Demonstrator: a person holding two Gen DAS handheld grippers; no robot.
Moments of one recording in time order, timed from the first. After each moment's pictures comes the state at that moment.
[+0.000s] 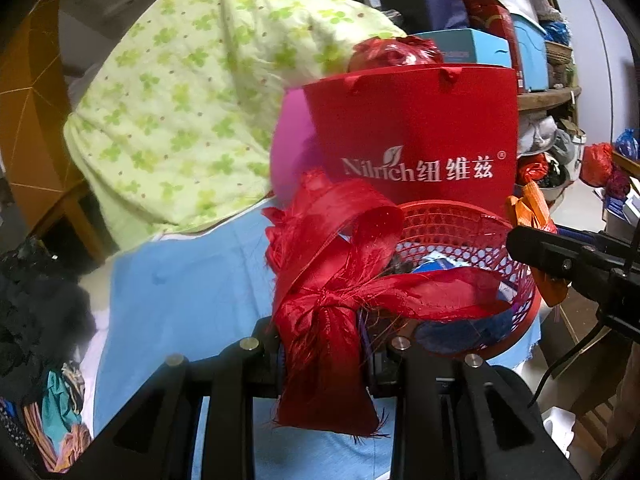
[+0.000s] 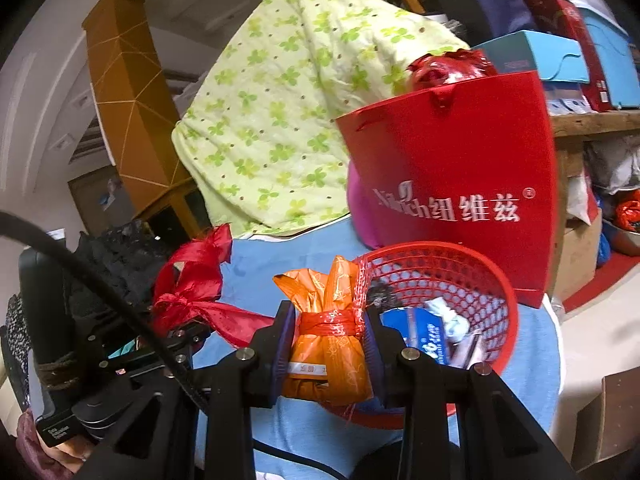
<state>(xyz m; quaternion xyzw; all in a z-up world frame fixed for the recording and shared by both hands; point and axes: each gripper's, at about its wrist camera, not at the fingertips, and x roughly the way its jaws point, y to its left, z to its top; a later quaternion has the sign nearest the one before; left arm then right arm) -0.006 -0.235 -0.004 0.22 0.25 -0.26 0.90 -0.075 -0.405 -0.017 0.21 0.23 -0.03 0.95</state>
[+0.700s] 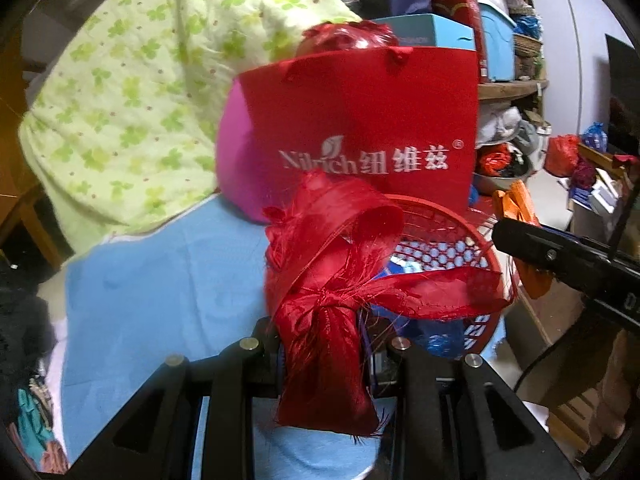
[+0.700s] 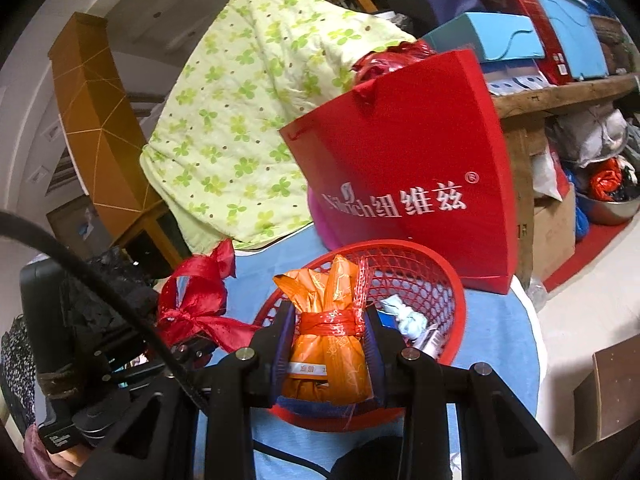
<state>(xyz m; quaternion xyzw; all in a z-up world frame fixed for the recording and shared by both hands) 0.001 -0.274 -0.019 0.22 0.29 -0.34 0.87 -0.089 -0.447 -0.032 0.25 0.23 -0.08 0.94</state>
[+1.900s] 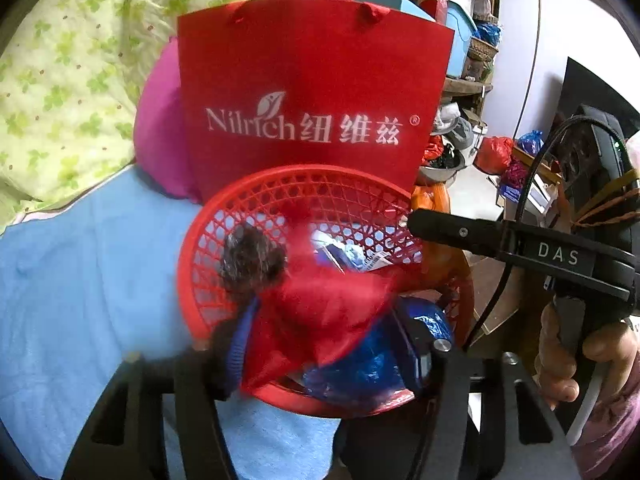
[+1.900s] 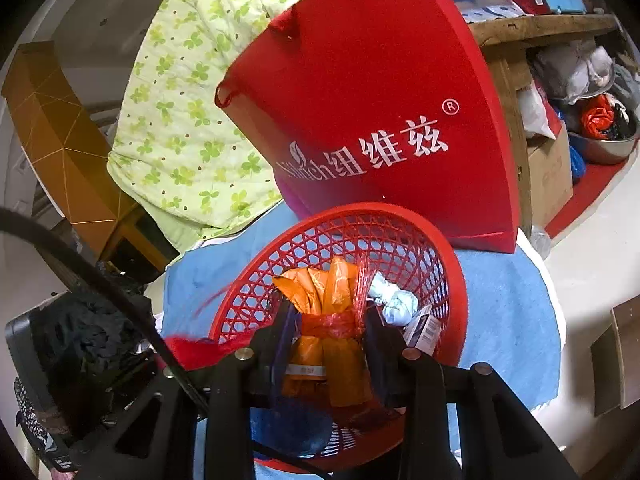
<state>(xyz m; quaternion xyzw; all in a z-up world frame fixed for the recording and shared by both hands) 0.041 -0.285 -0.057 0.16 0.35 -0.46 0.80 -0.038 -0.482 -0.077 0.33 0.29 -0.09 0.89</state>
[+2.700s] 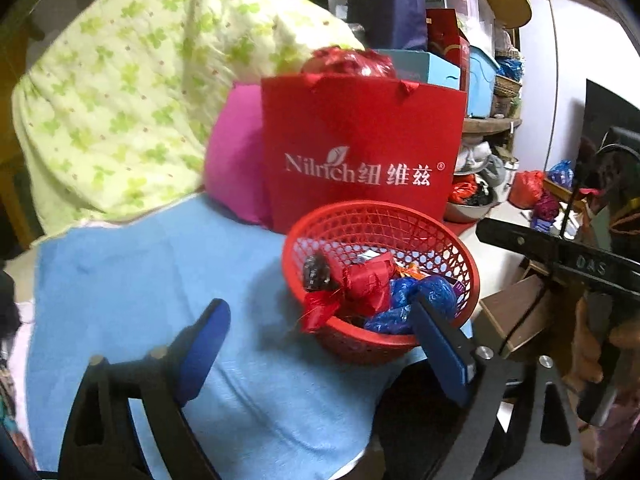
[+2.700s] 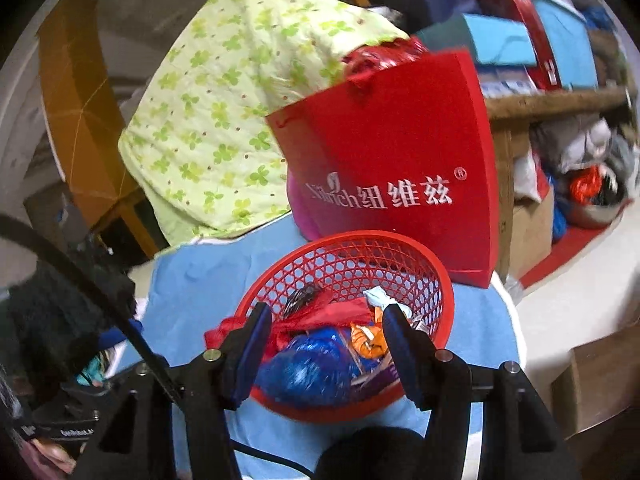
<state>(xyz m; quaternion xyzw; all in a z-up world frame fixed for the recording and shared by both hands) 0.006 -0.200 -0.013 0.15 0.27 -0.39 0.87 -0.085 -0.413 -0.016 0.20 0.27 -0.12 0.94</state>
